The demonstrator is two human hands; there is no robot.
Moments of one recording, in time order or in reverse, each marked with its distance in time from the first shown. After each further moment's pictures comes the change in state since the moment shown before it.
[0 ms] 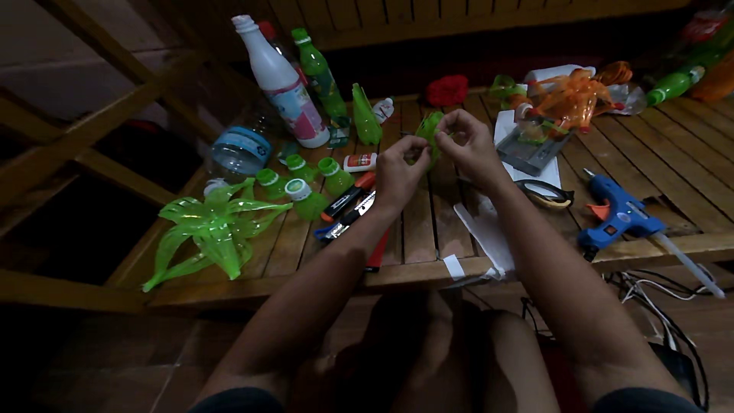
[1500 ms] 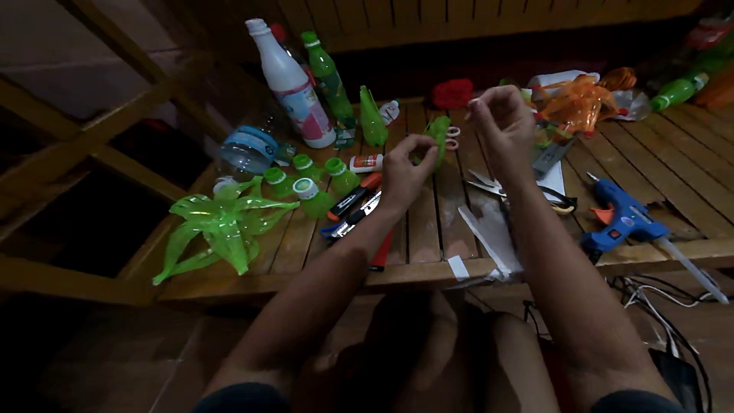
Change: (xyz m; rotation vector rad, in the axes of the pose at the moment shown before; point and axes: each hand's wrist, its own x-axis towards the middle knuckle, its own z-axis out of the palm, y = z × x) left_hand 0.001 0.000 -0.002 -0.089 -0.006 0.014; right_hand 0.003 -0.021 -0.015 0.191 0.261 -0.136
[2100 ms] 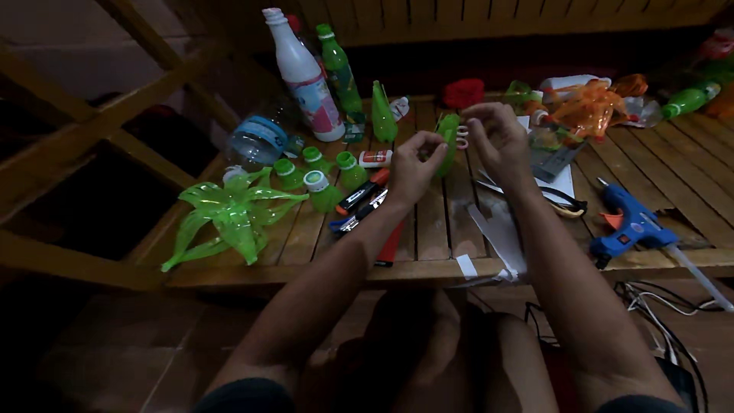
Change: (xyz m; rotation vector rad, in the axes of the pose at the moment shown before) left_hand -0.001 0.003 -0.005 -0.110 -0.003 -0.060; right_hand -0.010 0.011 0.004 -0.361 -0.163 -0.129
